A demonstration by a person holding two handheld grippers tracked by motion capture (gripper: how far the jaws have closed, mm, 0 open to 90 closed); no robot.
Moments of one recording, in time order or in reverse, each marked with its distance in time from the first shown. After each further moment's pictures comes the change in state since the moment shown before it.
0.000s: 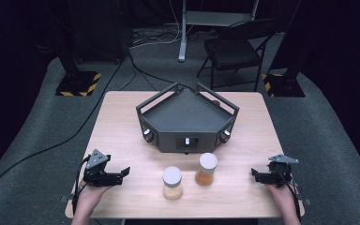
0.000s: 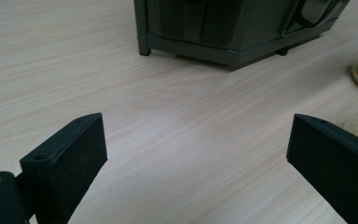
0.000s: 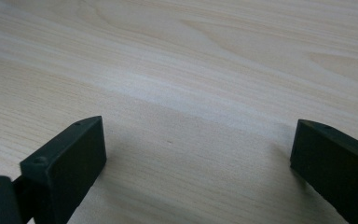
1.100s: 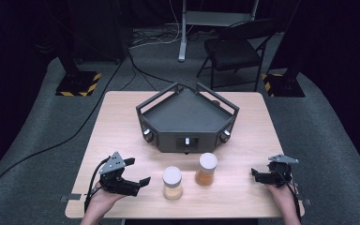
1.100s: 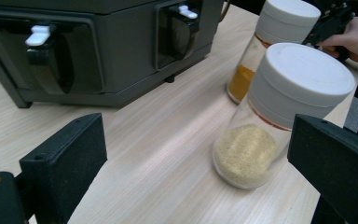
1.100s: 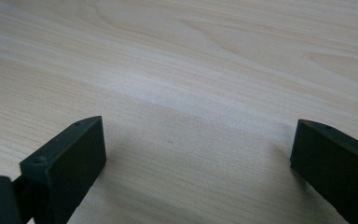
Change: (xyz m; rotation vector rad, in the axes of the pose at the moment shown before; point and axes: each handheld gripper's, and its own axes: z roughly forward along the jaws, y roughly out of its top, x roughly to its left) left arm -0.025 0.025 0.004 -0.039 -0.280 0.109; right arm 0.000 0.000 0.000 0.000 0.000 0.000
